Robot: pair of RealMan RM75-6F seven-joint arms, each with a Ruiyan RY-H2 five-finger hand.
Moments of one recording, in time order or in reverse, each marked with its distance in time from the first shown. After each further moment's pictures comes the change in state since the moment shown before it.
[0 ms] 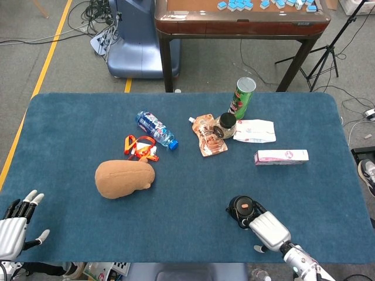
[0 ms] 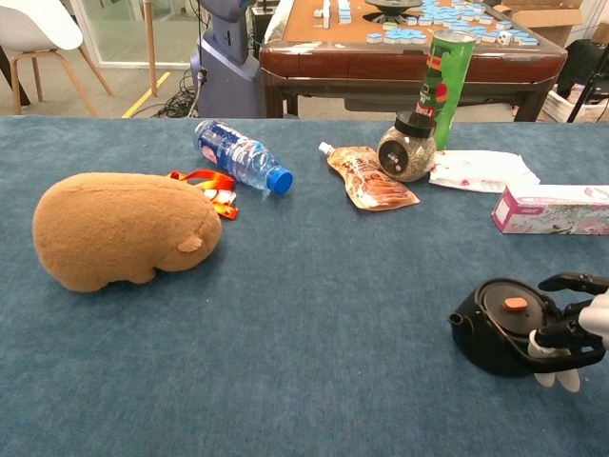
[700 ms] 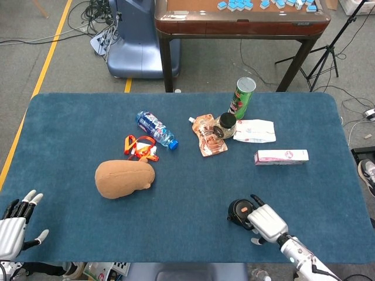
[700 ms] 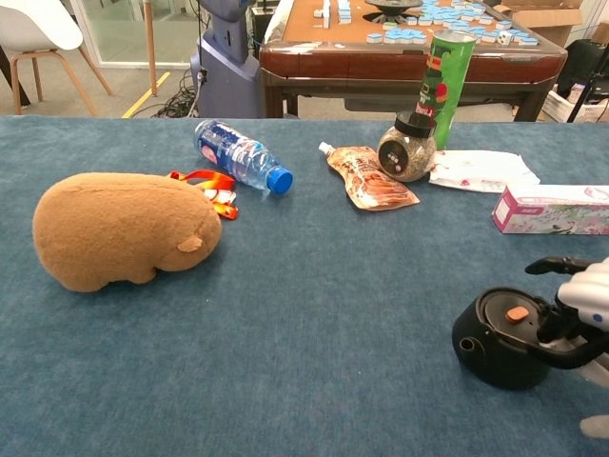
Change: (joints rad) left arm 0.001 0.004 -0.001 -0.006 -0.007 -0.002 0.005; right arm 0.035 -0.026 0.056 0.044 0.042 -0.027 0.062
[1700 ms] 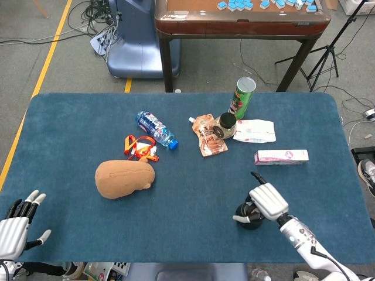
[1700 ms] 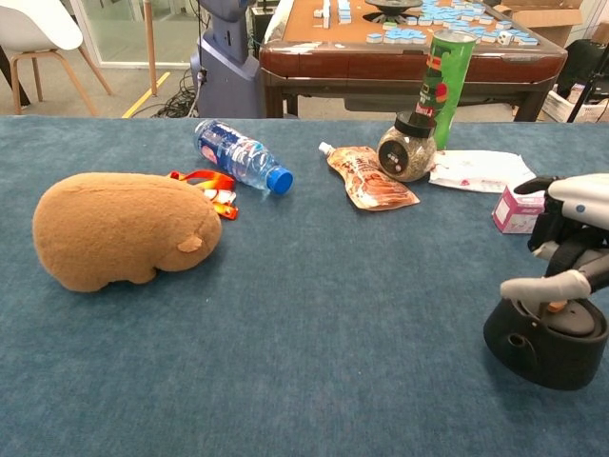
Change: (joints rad) left arm -0.005 0.004 0.003 -0.029 0.000 -0.010 0.032; right arm 0.044 -0.015 0.103 0.086 -0.026 0.082 0.268
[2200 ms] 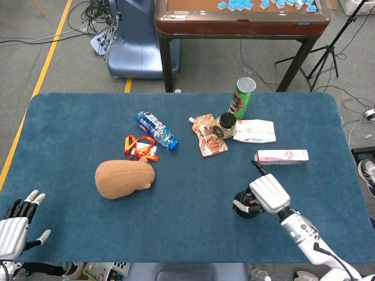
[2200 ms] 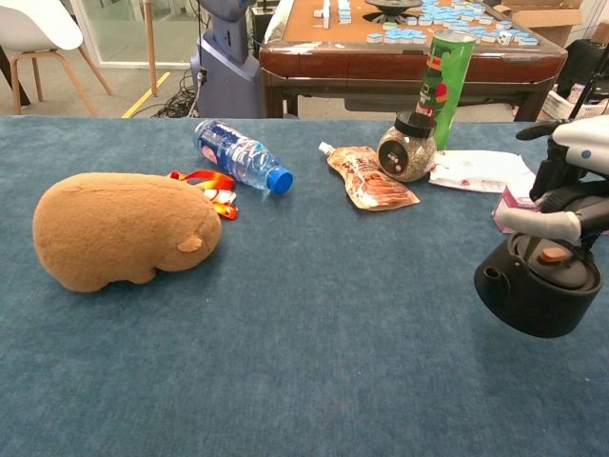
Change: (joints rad) left arm 0.002 0.003 -0.001 -0.002 0.001 0.007 -0.001; right arm 0.016 0.041 0.046 -0.060 0.004 0.043 -0.095
